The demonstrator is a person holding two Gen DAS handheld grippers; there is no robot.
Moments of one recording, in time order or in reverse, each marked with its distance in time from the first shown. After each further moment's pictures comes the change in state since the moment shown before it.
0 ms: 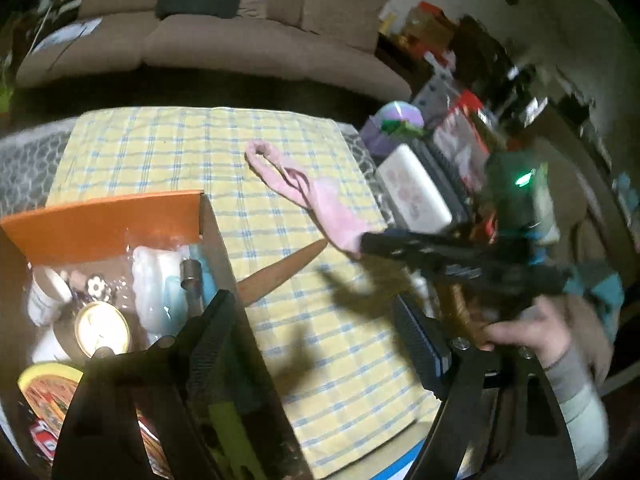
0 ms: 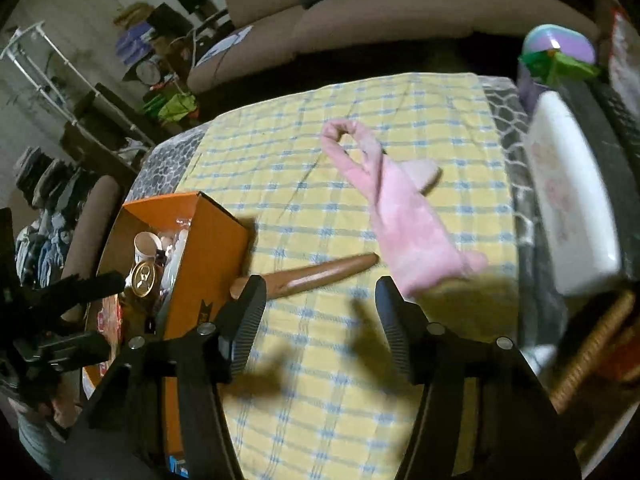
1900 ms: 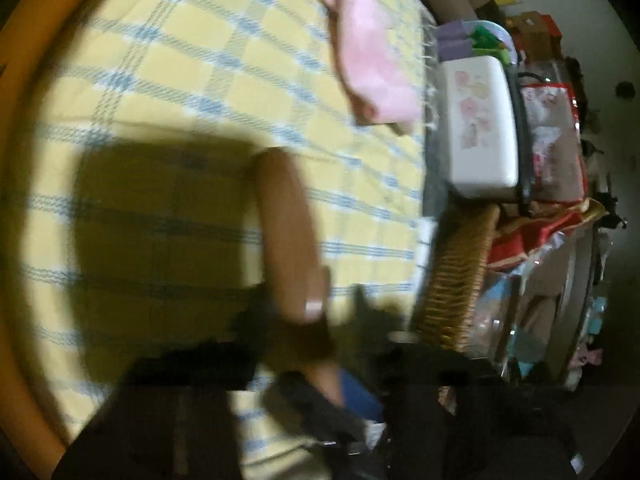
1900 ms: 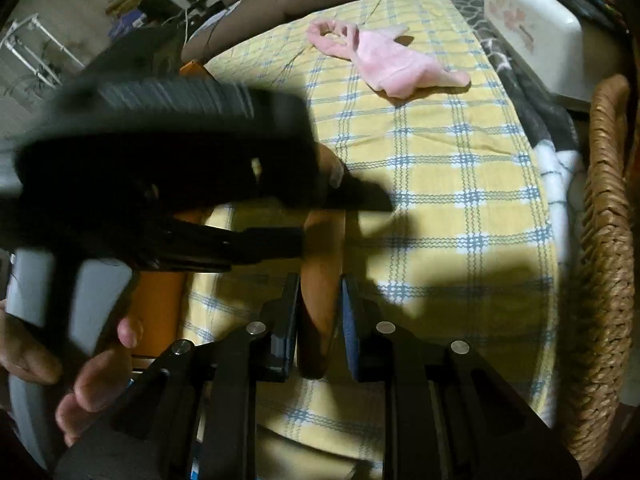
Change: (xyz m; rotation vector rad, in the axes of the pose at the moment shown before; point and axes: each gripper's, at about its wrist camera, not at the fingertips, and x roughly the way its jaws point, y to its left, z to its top) left arm 0.193 -0.028 -0.078 -0.529 0.382 -0.119; right arm -0.030 -0.002 -0.172 0.054 0.048 -0.044
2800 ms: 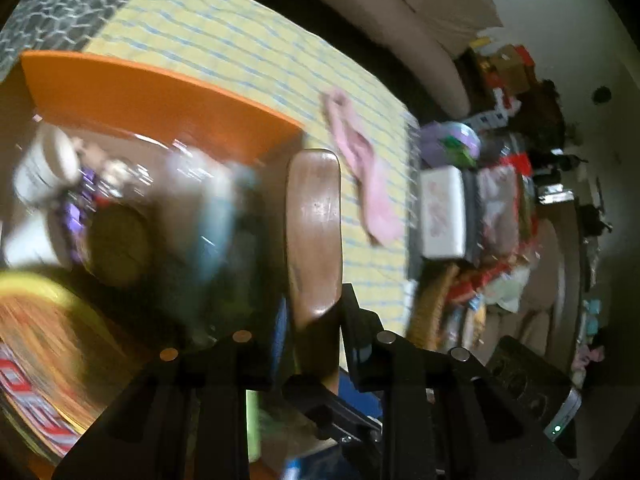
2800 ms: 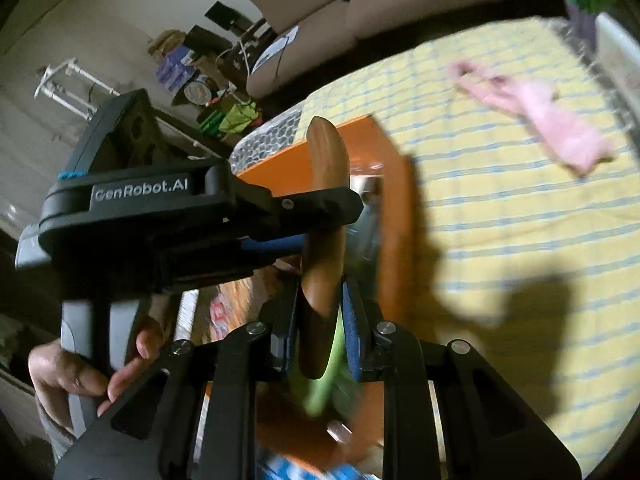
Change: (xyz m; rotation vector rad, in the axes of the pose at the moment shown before) left arm -0.199 0.052 0.061 0.076 -0.165 0.031; right arm 0.035 0.135 0.095 0.123 -0.057 0.304
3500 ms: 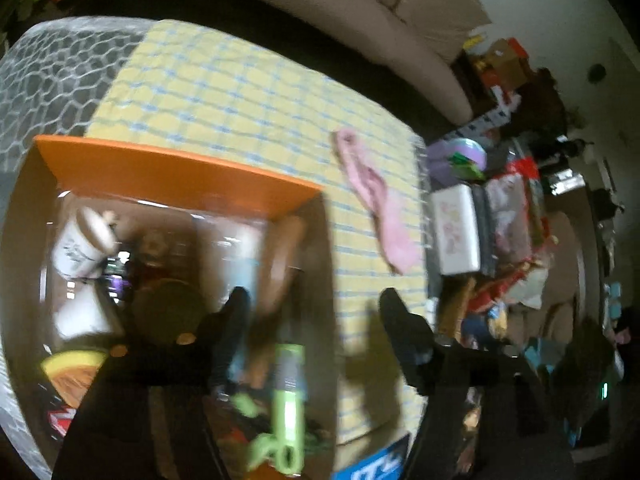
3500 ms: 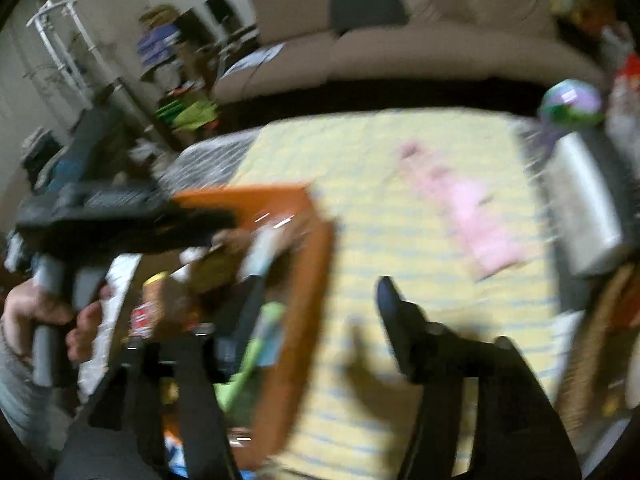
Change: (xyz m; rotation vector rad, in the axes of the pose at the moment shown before) left arm -0.022 -0.016 0.013 0.123 -0.071 0.034; right arm -0.082 -0.009 0.037 -0.254 -0.135 -0.380
